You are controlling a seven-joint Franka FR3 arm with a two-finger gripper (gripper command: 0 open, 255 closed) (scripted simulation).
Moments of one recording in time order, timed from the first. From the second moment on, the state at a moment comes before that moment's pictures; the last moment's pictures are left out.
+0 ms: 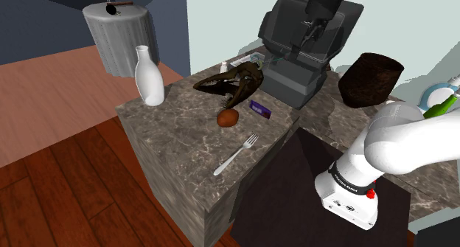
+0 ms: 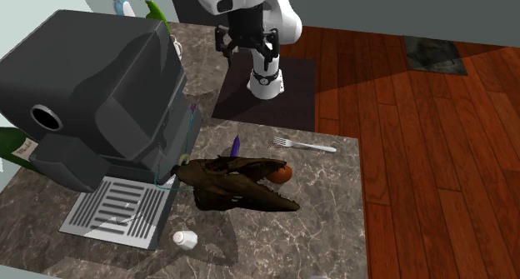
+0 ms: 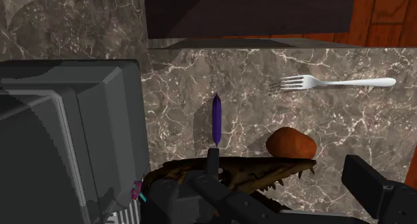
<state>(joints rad) -0.02 -0.81 -0.02 -2.40 0.01 1.66 0.02</state>
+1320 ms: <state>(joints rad) -0.04 -0.41 -0.09 -2.71 -0.04 2.40 -0.06</state>
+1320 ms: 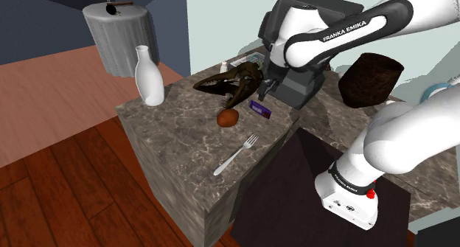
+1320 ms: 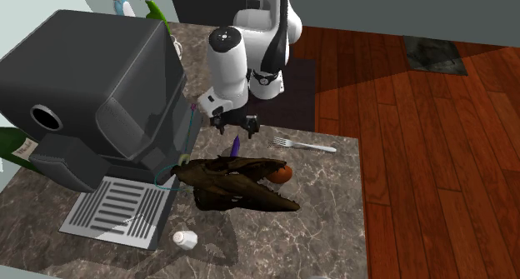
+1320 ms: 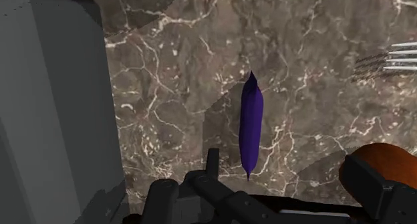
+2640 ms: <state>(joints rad) -0.03 -0.12 -0.12 -2.74 -0.02 2.73 -0.11</state>
